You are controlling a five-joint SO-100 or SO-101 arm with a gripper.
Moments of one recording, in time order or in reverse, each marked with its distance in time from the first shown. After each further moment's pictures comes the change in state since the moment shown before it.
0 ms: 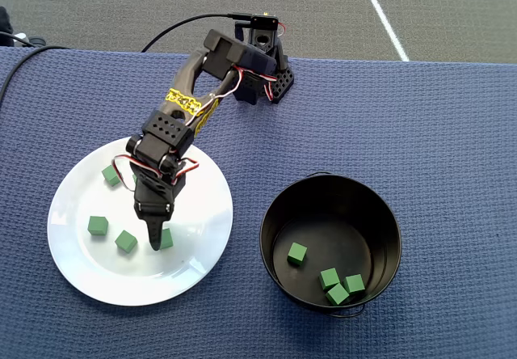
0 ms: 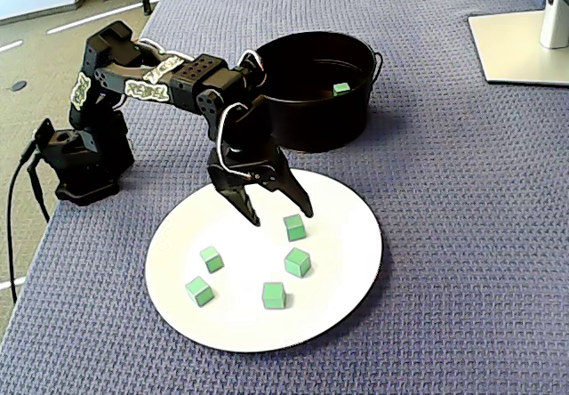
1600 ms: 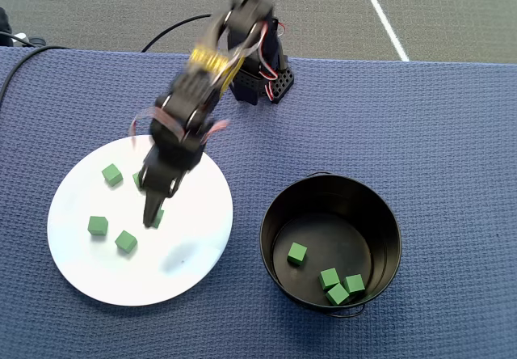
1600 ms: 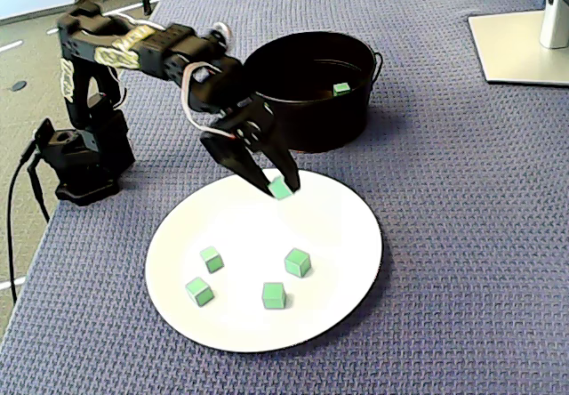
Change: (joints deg) arm -3.2 39.0 41.4 -34.2 16.8
